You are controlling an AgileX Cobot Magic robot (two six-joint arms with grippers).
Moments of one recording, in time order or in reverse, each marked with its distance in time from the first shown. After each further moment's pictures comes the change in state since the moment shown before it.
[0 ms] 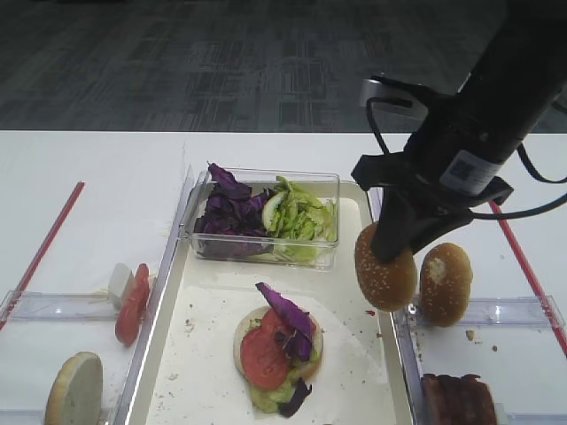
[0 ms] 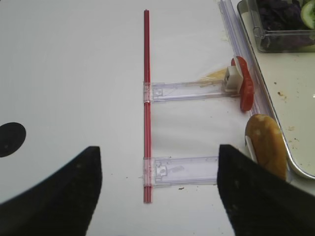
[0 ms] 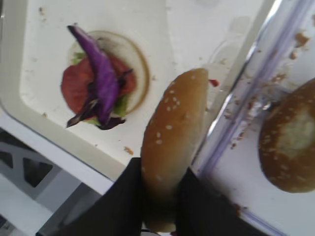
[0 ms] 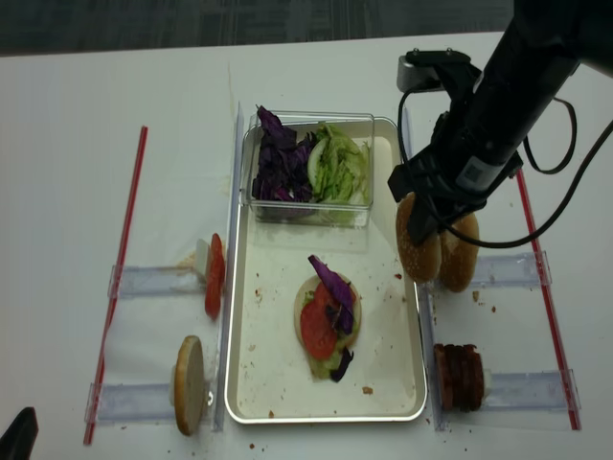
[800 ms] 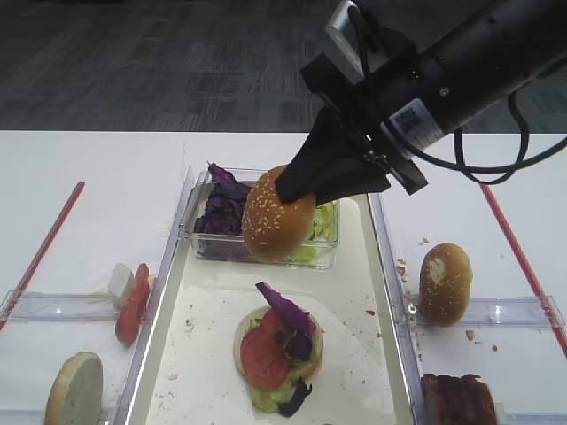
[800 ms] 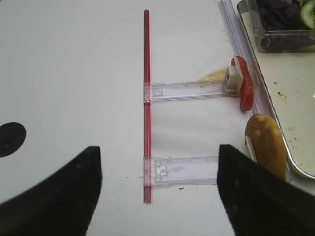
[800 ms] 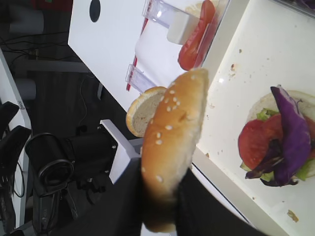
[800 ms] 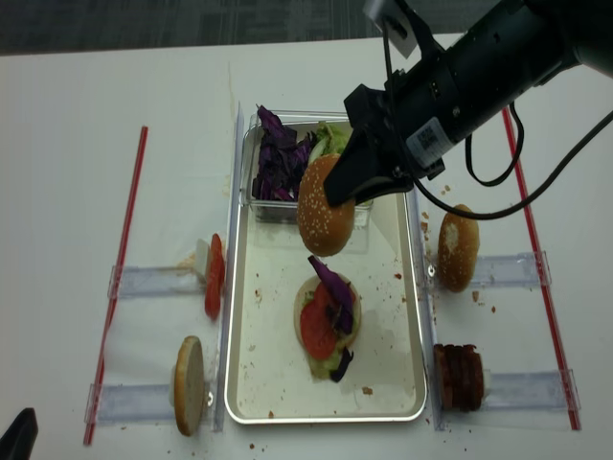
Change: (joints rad) left arm 0.000 0.000 0.000 0.000 0.000 0.000; right arm 0.000 0.000 0.000 0.561 0.027 -0.212
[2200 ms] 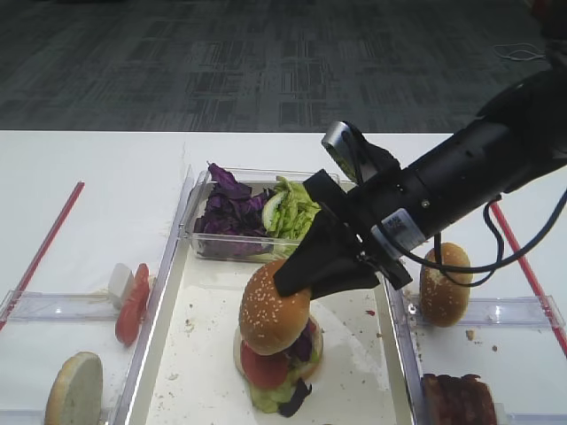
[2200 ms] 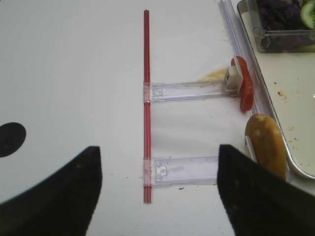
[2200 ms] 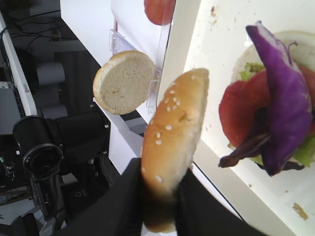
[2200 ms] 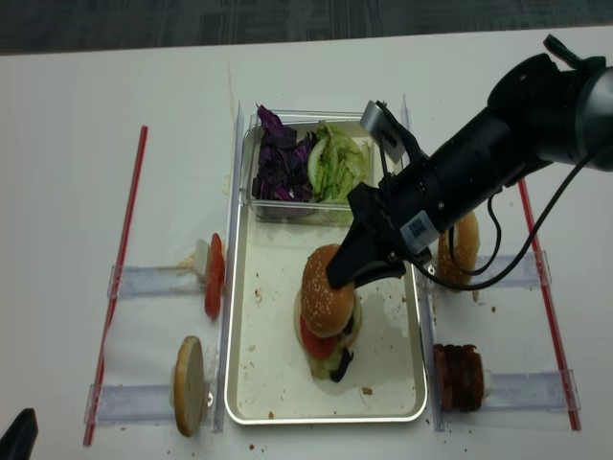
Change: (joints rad) left arm 0.000 0.000 0.000 0.000 0.000 0.000; right arm 0.000 0.153 0.217 0.161 -0.024 -0.245
